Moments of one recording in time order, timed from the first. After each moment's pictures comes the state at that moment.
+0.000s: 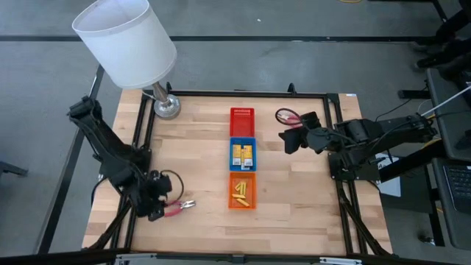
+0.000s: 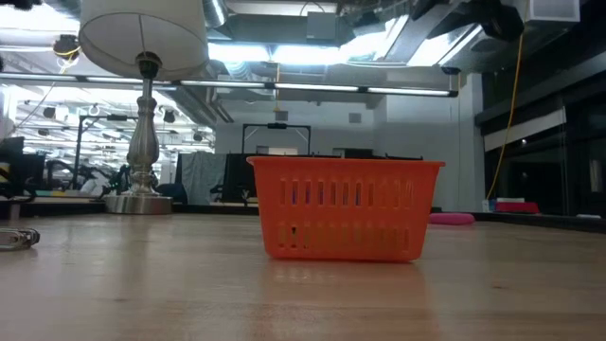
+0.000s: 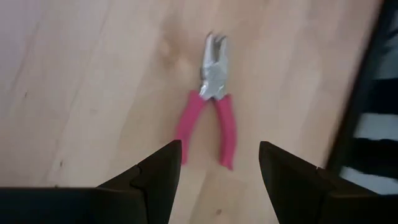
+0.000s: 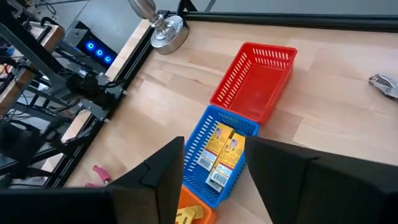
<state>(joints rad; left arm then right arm) -0.90 1.16 0.79 -0.84 -0.22 -1.28 0.25 1.08 1.12 -0.78 0.59 1.15</state>
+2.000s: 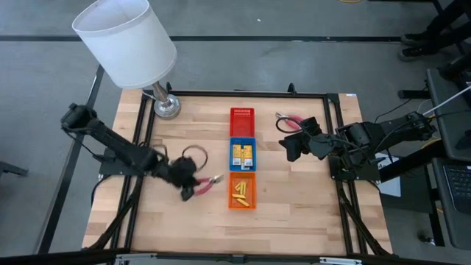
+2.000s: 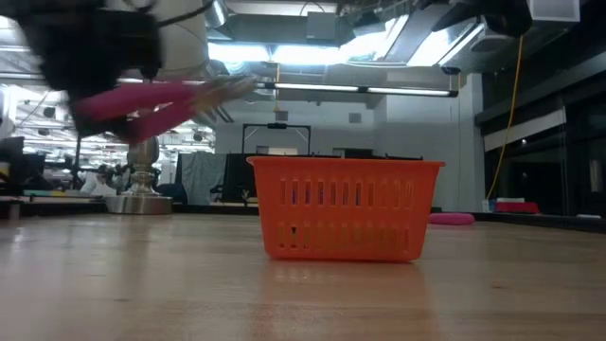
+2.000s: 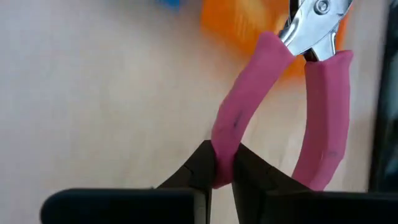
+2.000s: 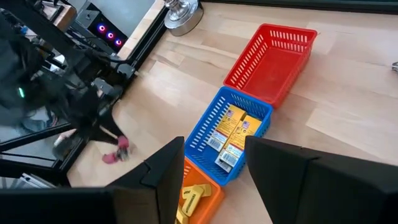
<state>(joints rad) -0.44 1.18 0.59 -0.27 -0.24 -0.92 0.32 1.08 1.12 -0.79 0.57 1.16</state>
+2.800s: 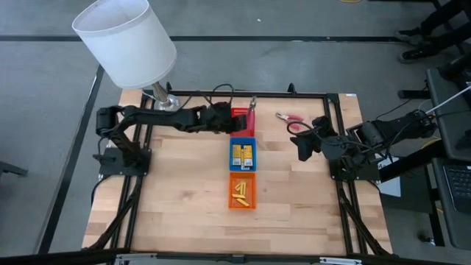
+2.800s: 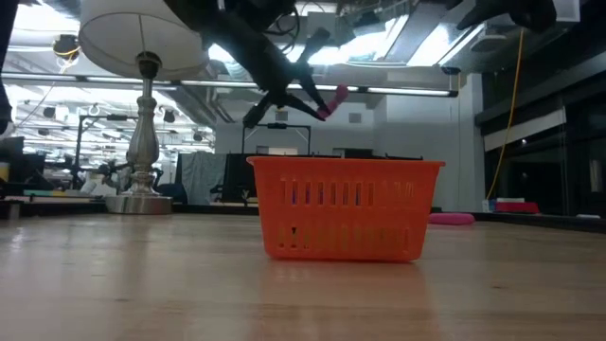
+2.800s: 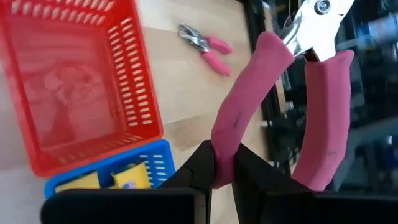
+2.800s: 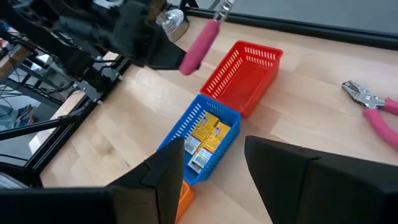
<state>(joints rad) 0.23 1.64 1.14 -0.09 -0.11 -1.24 0.39 0.99 1.12 -0.95 0.68 1.17</state>
